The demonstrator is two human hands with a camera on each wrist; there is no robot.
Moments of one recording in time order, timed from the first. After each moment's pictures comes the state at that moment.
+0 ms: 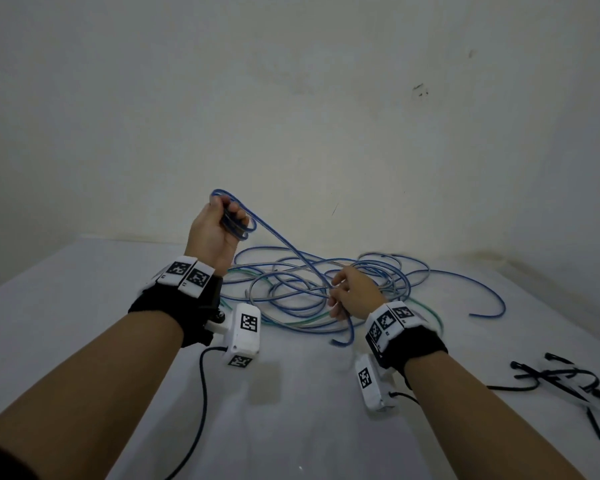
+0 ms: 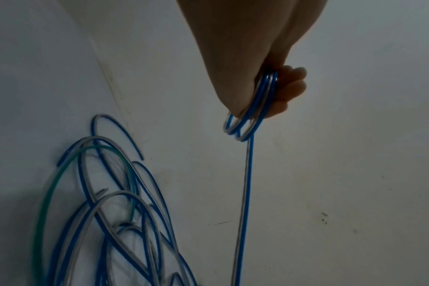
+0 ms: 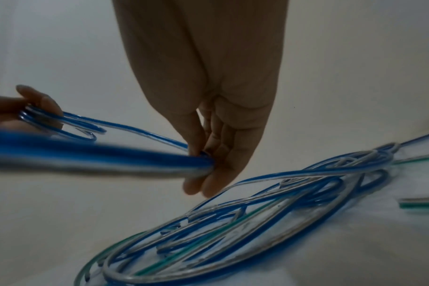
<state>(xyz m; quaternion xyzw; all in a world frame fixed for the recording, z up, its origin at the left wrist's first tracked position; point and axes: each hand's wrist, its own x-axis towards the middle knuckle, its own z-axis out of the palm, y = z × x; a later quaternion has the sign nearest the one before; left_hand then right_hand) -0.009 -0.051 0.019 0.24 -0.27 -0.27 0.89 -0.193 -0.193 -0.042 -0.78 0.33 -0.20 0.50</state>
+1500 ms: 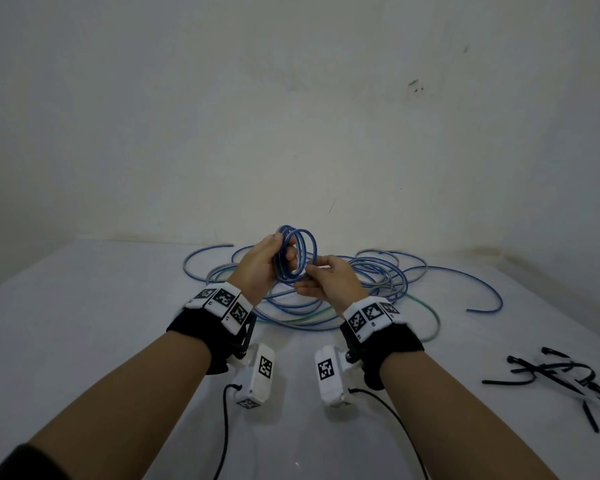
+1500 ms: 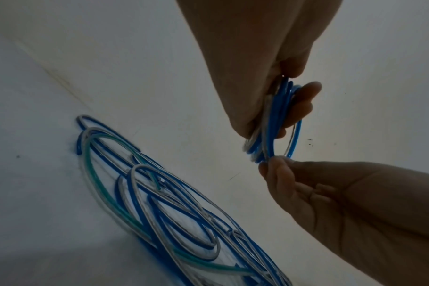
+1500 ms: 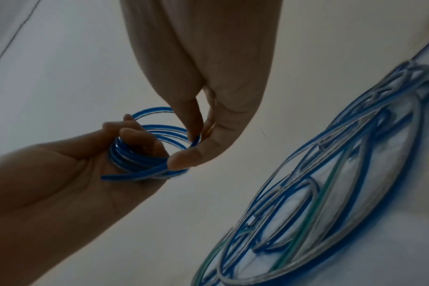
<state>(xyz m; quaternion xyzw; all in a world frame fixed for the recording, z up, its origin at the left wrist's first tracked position) -0.062 -0.075 -0.019 0.39 -0.38 -0.36 0.76 -0.167 -0.160 -0.028 -0.61 0.25 -0.30 0.69</state>
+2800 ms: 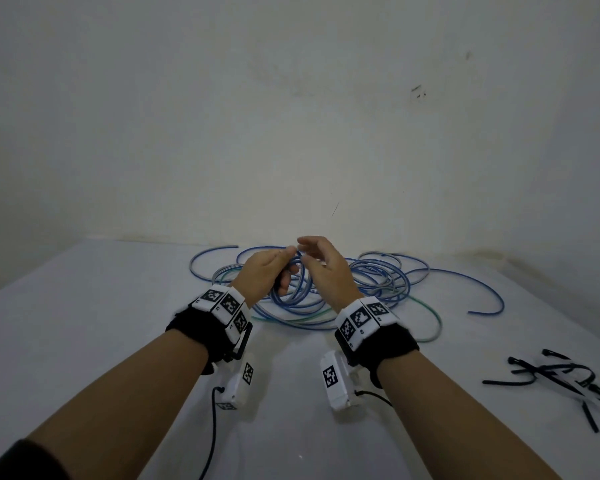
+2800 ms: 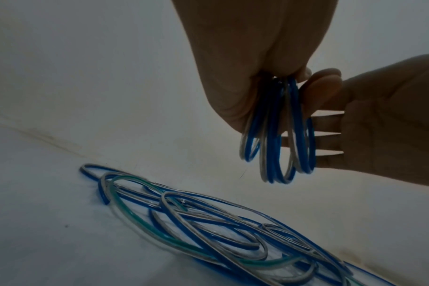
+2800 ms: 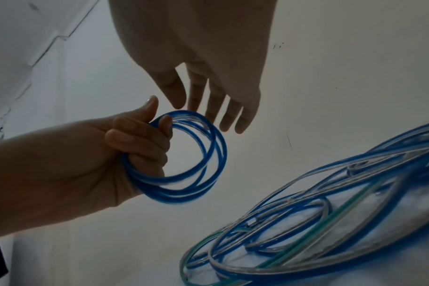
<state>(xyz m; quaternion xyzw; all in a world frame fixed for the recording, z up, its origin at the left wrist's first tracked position) -0.057 -0.060 -0.025 0.61 -0.46 -0.21 0.61 -0.165 -0.146 -0.023 -0.79 0.17 -0.40 0.43</state>
